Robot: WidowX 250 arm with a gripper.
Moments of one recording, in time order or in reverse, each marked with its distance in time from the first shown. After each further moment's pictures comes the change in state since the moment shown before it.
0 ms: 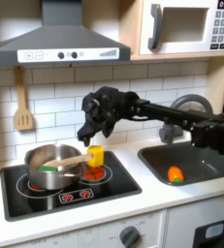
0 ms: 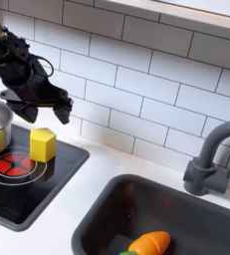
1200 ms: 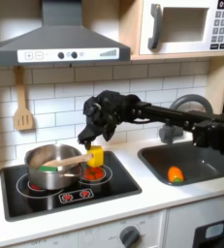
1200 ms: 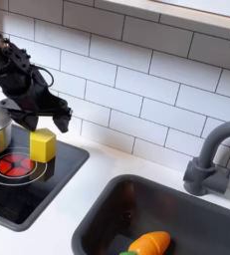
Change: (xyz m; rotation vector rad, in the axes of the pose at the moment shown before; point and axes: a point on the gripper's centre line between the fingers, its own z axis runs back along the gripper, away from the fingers) arm -0.009 0.002 -0.005 0.016 0.015 -0.013
